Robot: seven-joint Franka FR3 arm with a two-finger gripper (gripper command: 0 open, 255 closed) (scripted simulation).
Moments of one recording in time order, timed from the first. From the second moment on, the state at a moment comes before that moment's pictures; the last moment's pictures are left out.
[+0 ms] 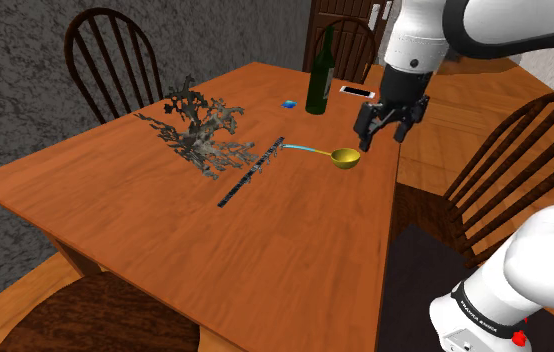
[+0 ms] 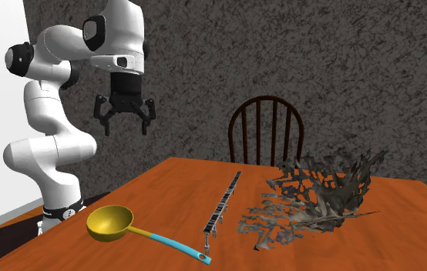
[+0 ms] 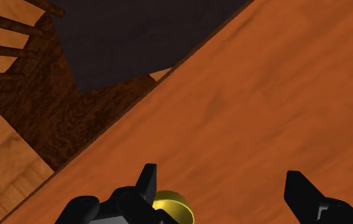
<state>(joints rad) -0.08 -0.68 0.31 -2.30 0.11 1.63 0.46</state>
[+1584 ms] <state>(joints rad) -0.20 0.25 0.69 -1.73 -0.22 1.93 1.69</state>
